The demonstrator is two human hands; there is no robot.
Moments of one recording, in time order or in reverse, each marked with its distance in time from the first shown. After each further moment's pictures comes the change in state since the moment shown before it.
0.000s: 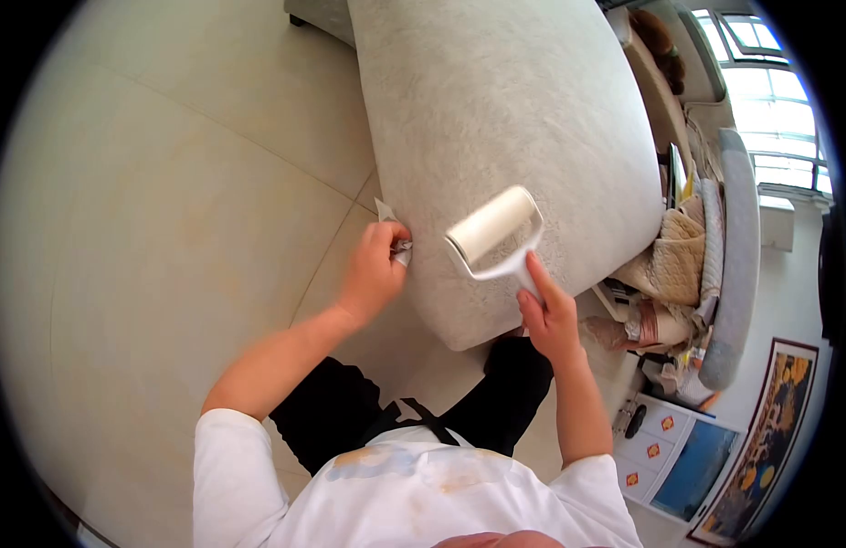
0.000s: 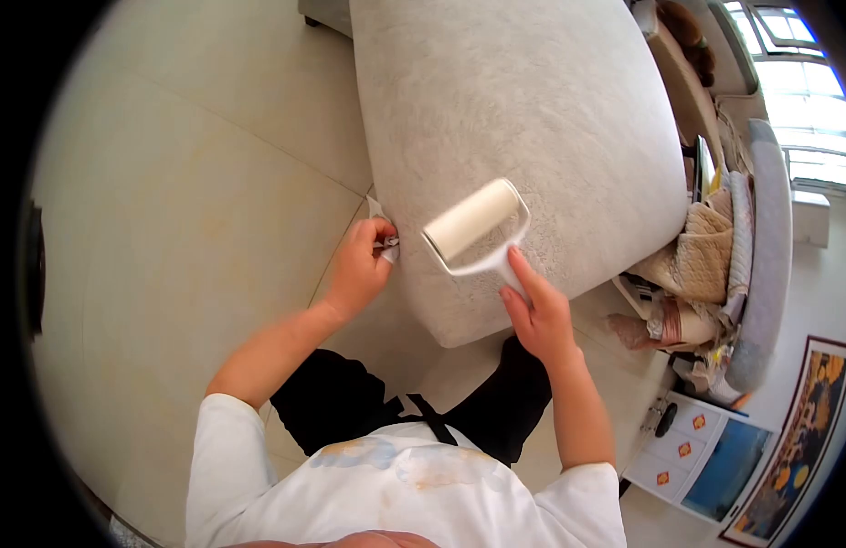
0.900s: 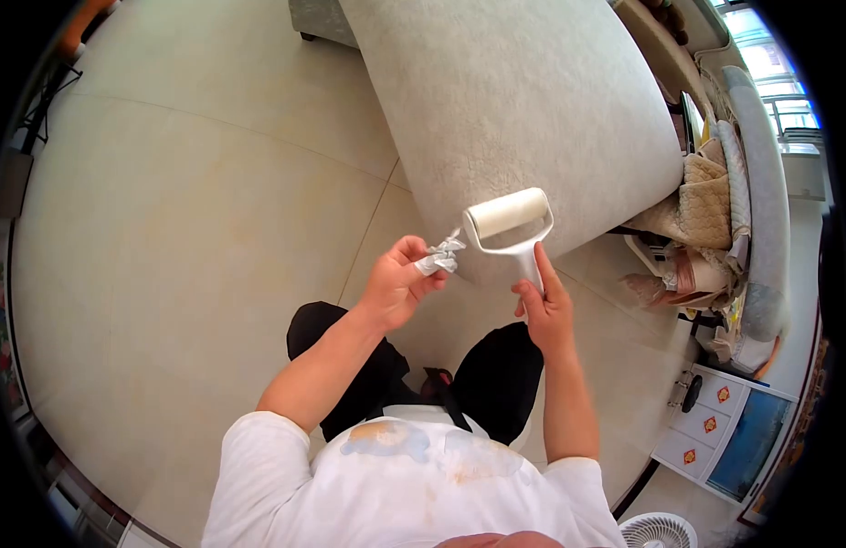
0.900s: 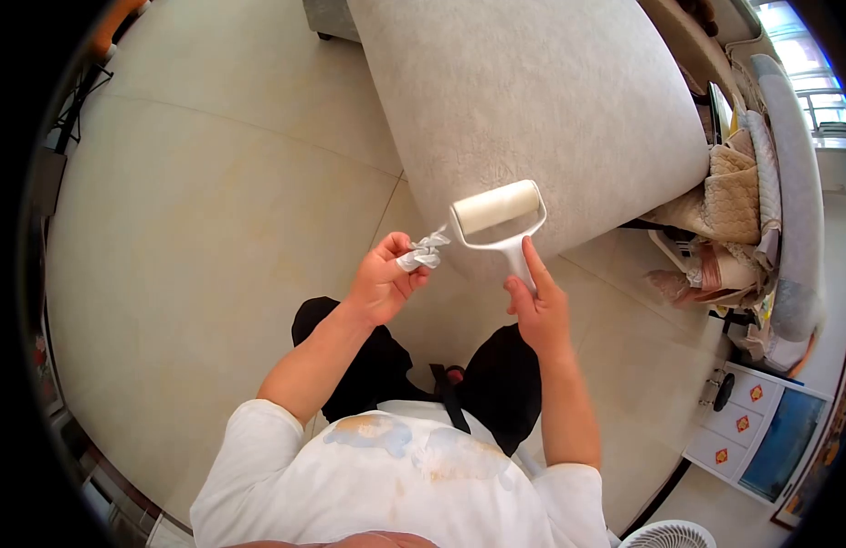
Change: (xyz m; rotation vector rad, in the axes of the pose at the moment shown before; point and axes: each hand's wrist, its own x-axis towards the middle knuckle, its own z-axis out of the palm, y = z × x) left_hand -0.067 0.069 -0.032 -1.124 -0.238 -0.662; right_hand -0.082 -0.023 0.036 0.544 0.151 0.304
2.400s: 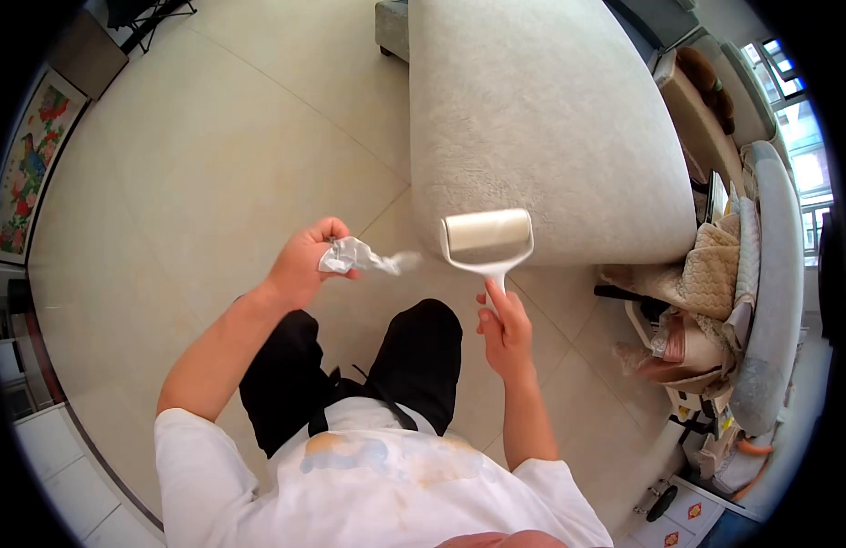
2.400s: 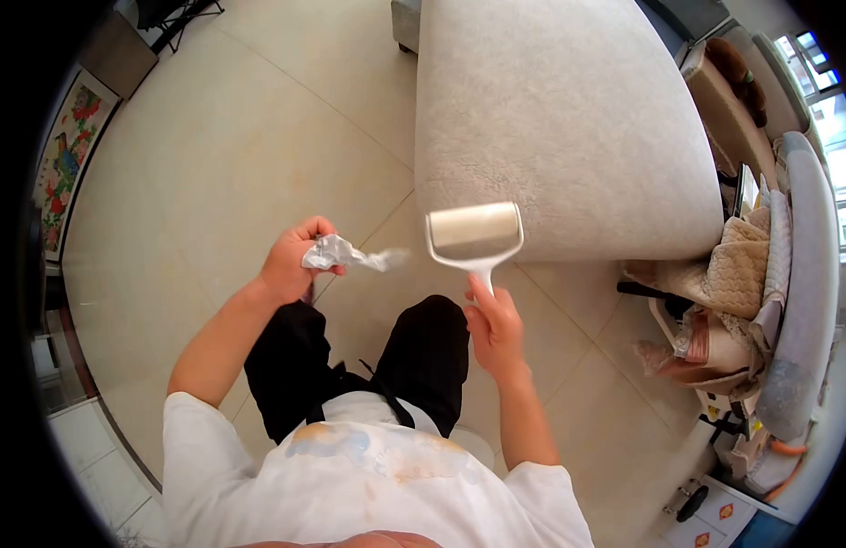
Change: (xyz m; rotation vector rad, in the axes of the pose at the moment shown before) left_hand -0.117 0.007 0.069 0.569 0.280 0.204; right_hand -0.026 0.040 -0.061 0.010 -0.330 -0.593
